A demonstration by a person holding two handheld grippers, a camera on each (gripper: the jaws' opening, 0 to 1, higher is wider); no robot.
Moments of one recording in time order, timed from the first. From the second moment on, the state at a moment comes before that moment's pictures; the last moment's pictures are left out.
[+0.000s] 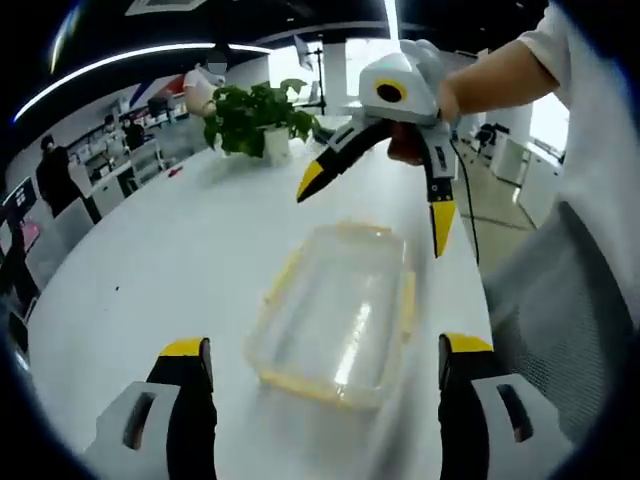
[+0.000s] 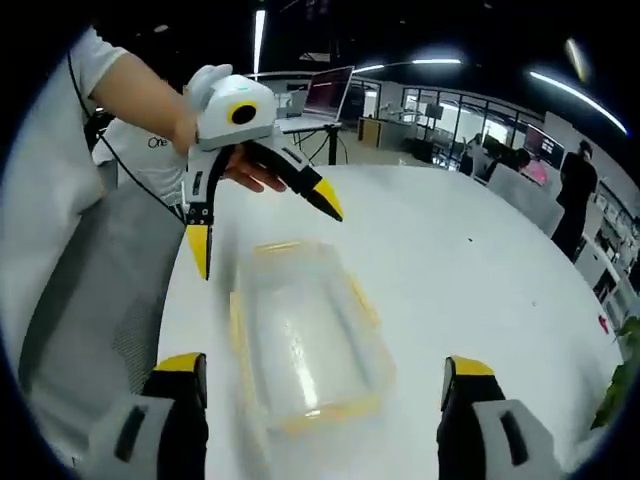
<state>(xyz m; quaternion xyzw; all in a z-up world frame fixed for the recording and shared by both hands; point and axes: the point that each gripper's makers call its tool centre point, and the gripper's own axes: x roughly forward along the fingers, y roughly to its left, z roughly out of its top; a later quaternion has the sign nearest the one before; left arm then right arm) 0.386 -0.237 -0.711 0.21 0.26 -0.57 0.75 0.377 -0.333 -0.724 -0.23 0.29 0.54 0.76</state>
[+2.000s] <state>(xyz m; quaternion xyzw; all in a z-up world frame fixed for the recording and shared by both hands) 0.376 -0.201 -0.745 0.37 0.29 -0.61 0.64 0.370 -0.263 -0.755 -0.38 0.33 0.59 0.64</state>
